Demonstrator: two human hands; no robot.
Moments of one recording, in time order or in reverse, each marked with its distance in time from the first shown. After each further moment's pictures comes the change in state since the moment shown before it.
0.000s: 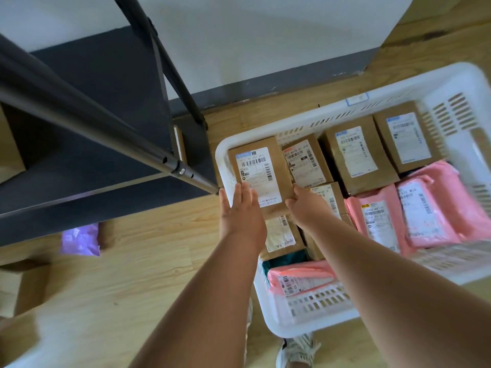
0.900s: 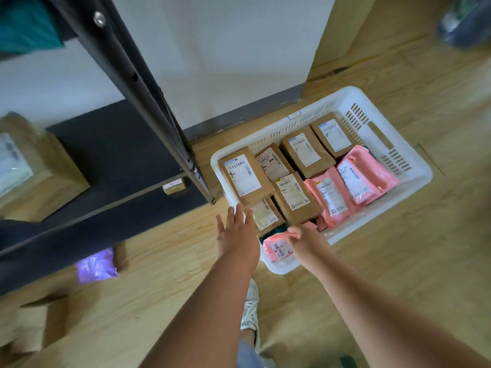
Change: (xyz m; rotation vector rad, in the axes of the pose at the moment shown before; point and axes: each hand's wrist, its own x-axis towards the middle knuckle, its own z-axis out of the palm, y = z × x) left_hand -0.173 -0.020 -0.028 -0.038 0.045 0.155; right_hand -0.231 0.025 0.020 0.150 0.090 0.171
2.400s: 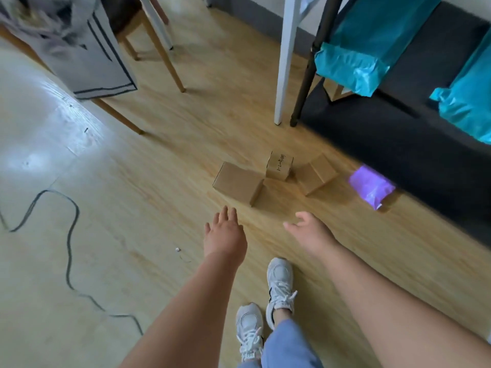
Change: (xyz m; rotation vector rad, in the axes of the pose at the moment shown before) left_hand -0.525 -0.597 0.431 -1.006 0.084 -1.053; right_hand -0.398 -0.346 0.676 -0.539 -0.474 -0.507
